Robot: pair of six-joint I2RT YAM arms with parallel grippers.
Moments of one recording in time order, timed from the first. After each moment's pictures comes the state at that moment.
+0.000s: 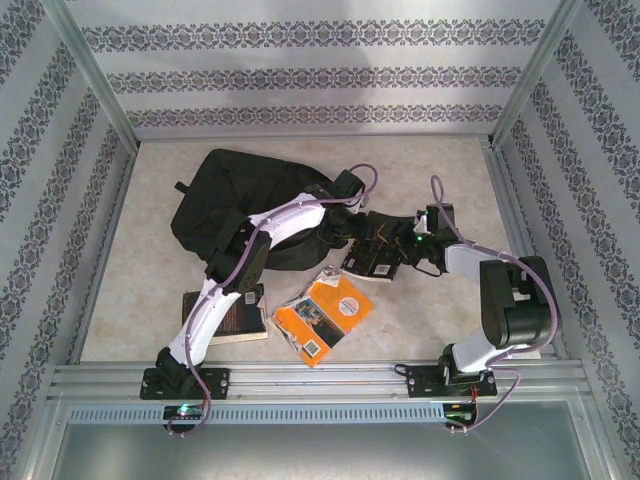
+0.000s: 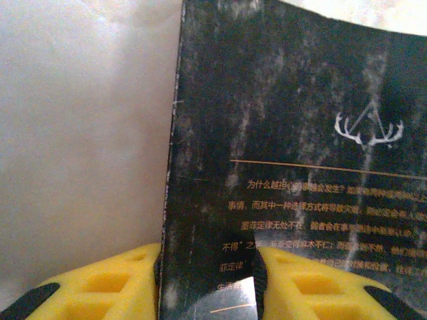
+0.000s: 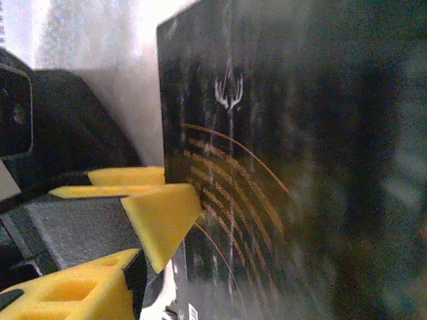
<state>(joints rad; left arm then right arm) -0.67 2.41 1.98 -0.62 0.41 -0.58 0.08 1.56 0.66 0.06 -0.59 0.92</state>
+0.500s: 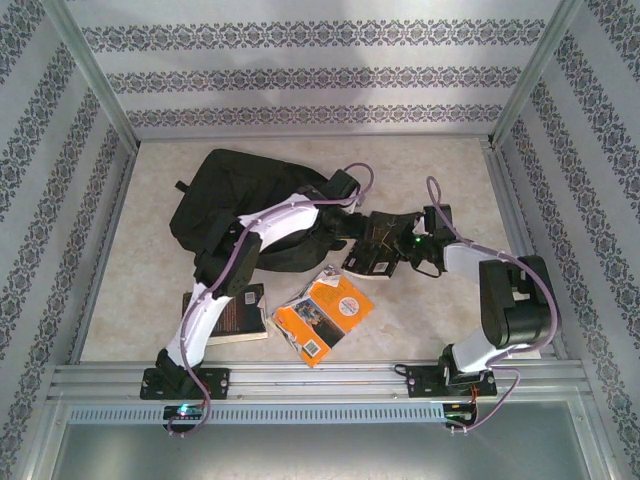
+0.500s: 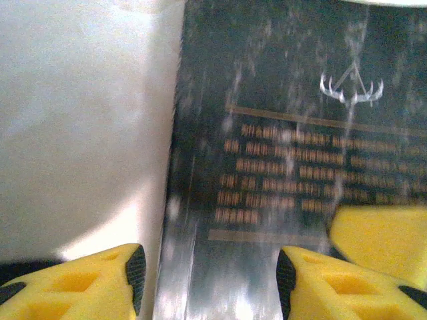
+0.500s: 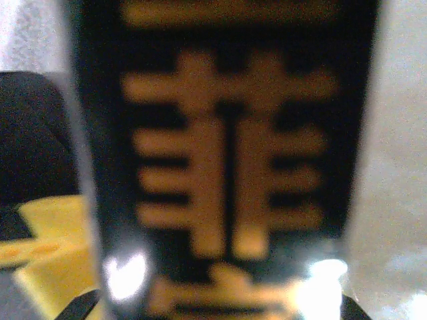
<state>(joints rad) -0.67 2.26 1.83 -0.59 0.37 -0.54 0.08 1.54 0.67 -0.02 -0.49 0.86</state>
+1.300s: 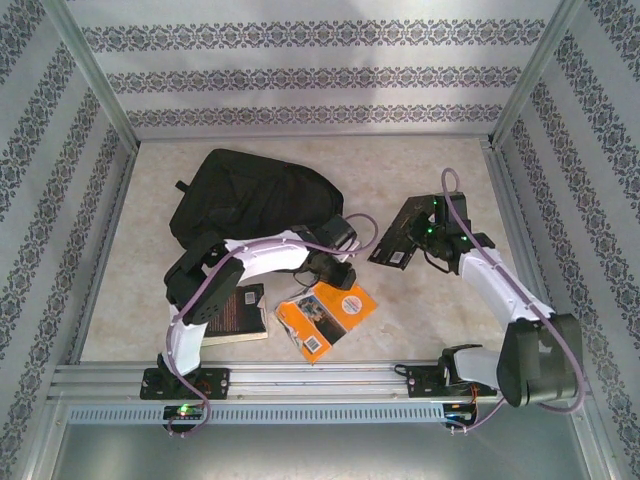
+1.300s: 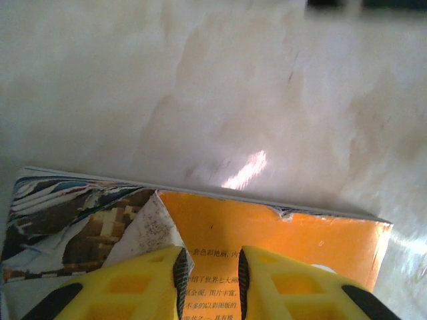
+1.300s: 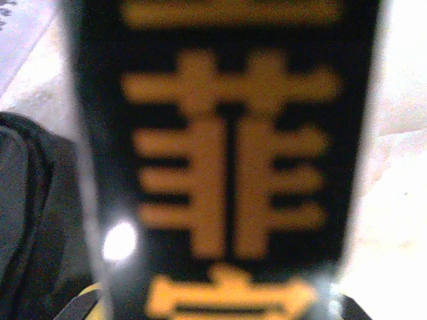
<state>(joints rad) -0.82 2.02 1.37 -0.52 0.27 -0.36 0.13 1.23 0.78 -0.35 -0.18 0.77</state>
